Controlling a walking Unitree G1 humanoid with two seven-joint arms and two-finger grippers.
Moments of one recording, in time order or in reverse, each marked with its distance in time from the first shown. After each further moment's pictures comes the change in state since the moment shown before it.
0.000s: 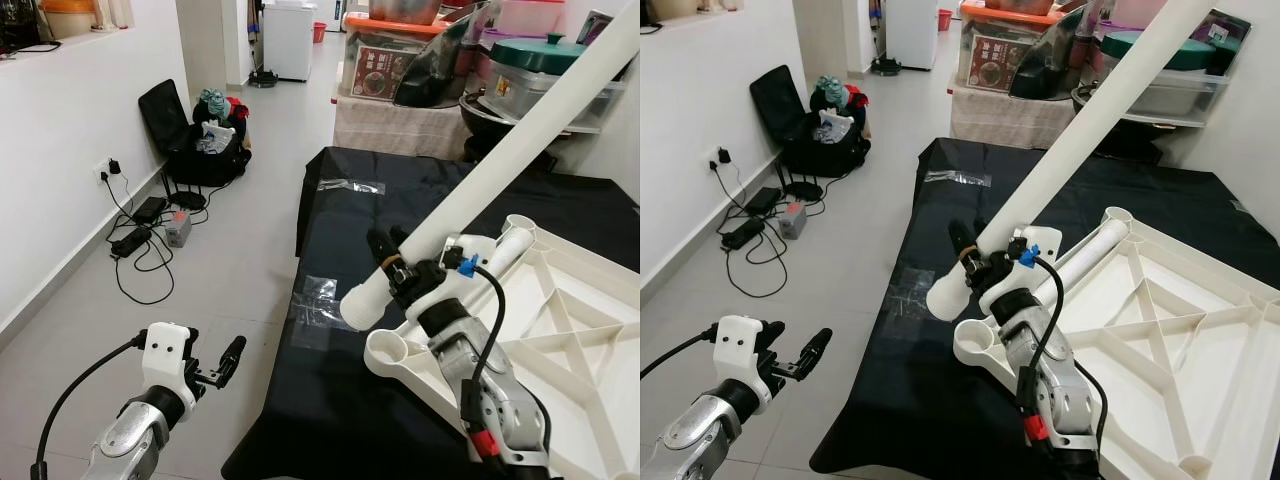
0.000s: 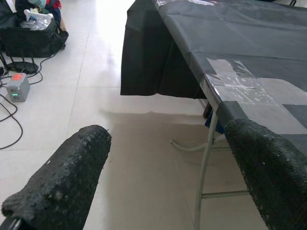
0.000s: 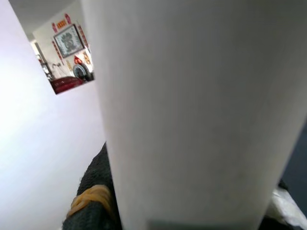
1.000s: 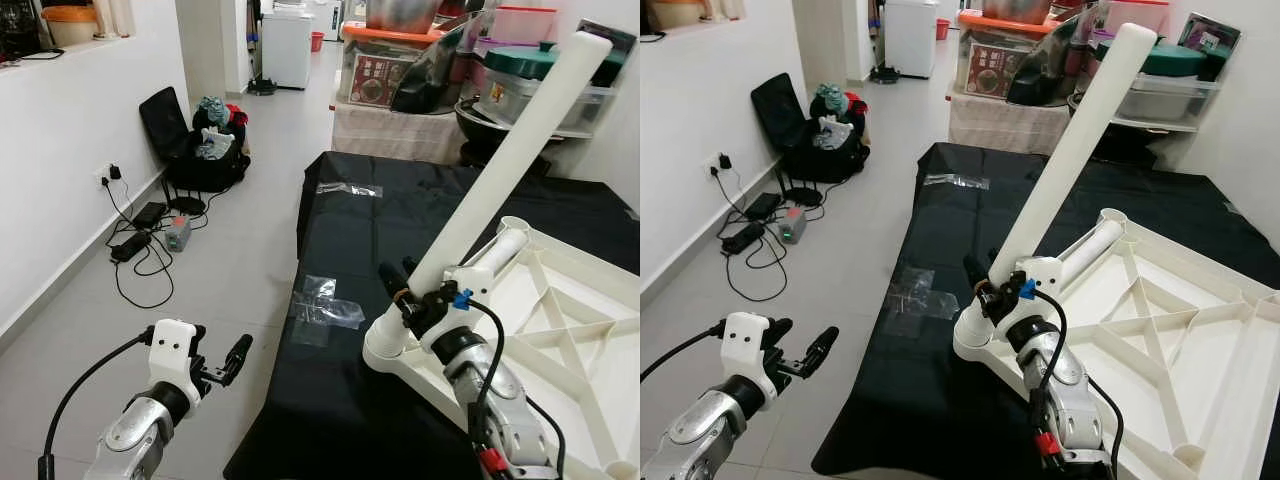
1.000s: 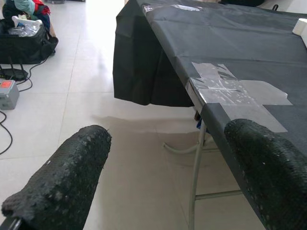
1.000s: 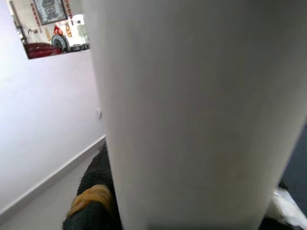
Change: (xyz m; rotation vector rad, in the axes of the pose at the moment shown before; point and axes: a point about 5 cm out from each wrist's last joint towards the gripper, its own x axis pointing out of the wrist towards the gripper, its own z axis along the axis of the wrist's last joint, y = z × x) left arm 0.005 -0.004 0.001 0.002 -0.004 -0.041; right arm -0.017 -0.024 -0.027 -0.203 0.075 -0.043
